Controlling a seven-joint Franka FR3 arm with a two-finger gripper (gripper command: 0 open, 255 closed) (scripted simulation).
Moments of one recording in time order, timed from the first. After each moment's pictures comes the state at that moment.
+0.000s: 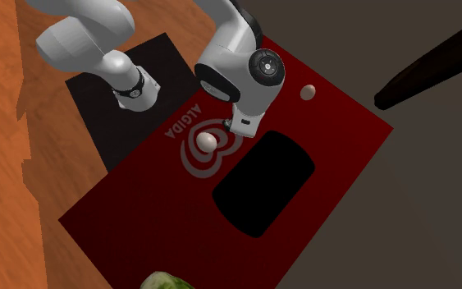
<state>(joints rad) 0.12 0.01 0.46 -2.39 0.05 2.28 0.59</state>
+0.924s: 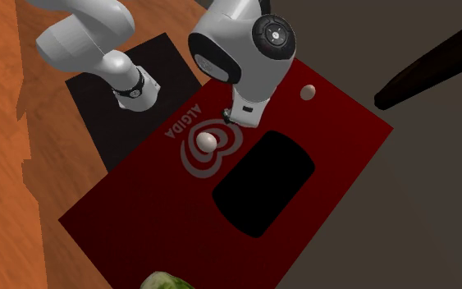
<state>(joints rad) 0.12 -0.12 0.45 -2.33 0.10 2.10 0.55</state>
